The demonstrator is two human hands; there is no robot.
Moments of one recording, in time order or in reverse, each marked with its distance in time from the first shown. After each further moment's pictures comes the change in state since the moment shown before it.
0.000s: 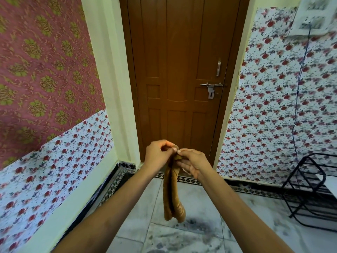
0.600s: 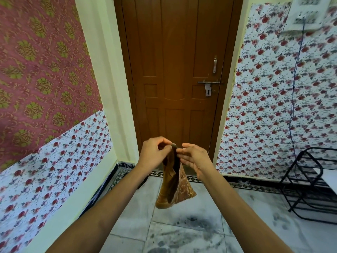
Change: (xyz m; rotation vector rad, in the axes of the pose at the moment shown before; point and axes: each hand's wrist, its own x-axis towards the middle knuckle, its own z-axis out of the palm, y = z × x) left_hand -0.006 0.006 -0.011 0.190 -0.009 0.193; right_hand -0.003 0.001 -0.014 -0.080 -0.019 -0.108
